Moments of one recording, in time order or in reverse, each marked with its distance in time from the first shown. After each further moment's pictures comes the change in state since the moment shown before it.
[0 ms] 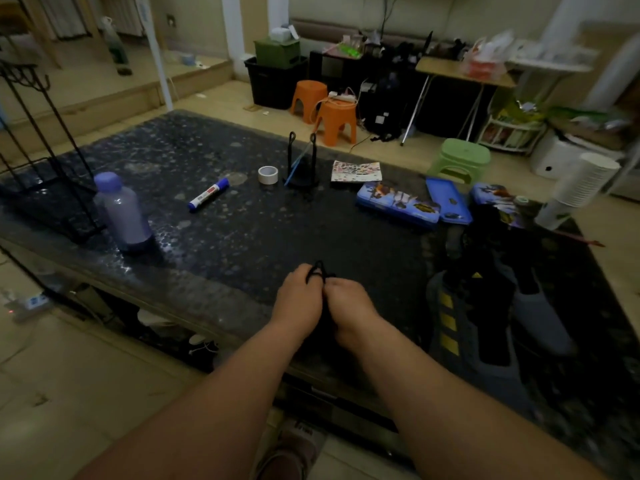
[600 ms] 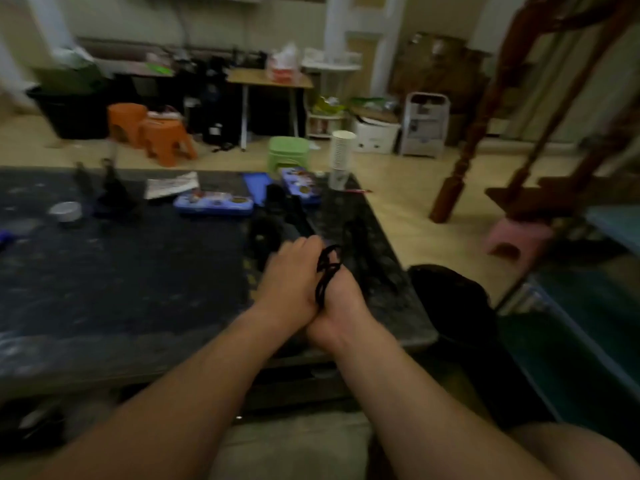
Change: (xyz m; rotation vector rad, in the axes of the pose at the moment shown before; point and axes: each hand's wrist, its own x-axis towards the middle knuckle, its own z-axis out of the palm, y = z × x) left_hand -0.169 0.131 0.168 0.561 -0.223 1.026; right_hand -0.178 0.001 -0.215 1.043 0.130 -0.103
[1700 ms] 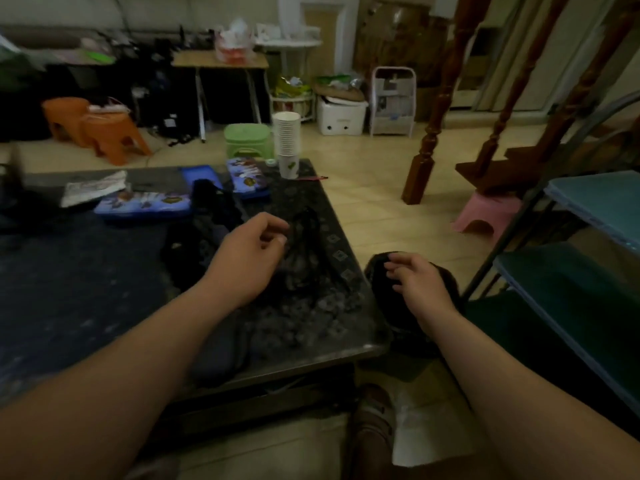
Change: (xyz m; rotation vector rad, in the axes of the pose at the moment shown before) left_hand 0.073 0.018 0.051 -0.480 -0.118 -0.241; right_hand 0.025 -0.187 -0.199 -1.001 0.475 -0.484
